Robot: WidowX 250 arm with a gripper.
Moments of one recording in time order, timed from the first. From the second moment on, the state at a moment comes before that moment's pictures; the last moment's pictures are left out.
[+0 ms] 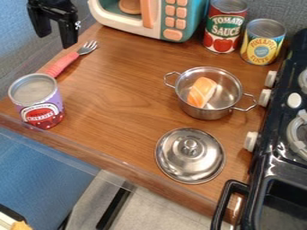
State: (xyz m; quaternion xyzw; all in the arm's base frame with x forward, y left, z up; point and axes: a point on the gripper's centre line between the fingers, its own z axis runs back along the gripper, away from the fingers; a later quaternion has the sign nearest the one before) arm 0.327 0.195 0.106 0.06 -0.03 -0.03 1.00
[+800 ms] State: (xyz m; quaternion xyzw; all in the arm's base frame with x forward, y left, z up) arm 0.348 0.056 0.077 0.04 -0.04 -0.15 0.99
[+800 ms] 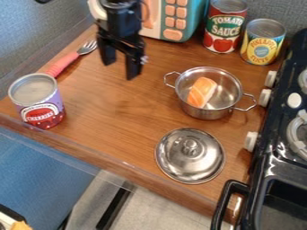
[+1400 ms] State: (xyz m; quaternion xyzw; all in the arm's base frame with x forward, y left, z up) arm 0.374 -0.065 0.103 0.02 -0.11 -0.19 0.97
